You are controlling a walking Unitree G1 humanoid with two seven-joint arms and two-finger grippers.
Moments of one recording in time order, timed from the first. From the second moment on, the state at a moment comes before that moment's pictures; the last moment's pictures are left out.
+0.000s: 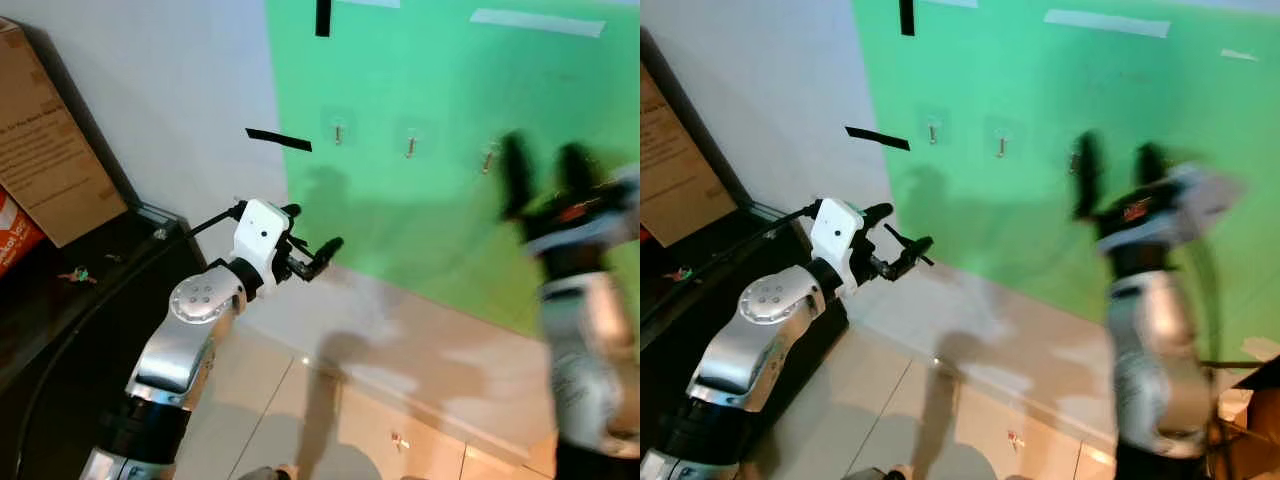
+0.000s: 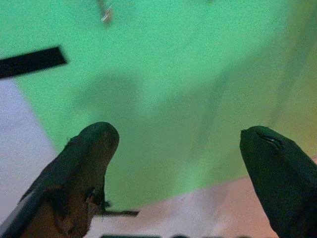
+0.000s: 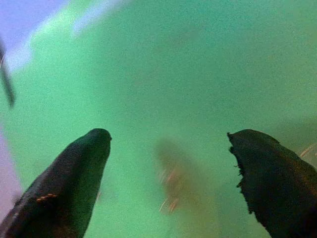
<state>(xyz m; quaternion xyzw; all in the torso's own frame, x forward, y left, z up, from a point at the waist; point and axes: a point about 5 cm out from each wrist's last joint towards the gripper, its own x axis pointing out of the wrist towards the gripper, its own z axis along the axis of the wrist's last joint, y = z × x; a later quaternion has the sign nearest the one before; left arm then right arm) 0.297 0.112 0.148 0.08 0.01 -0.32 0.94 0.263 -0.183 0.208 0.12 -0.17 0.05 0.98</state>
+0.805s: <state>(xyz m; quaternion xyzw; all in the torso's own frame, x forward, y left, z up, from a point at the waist) 0.303 0.112 0.135 0.06 0.01 -0.24 0.97 0.254 -0.172 0.128 0.04 0.04 0.01 1.00</state>
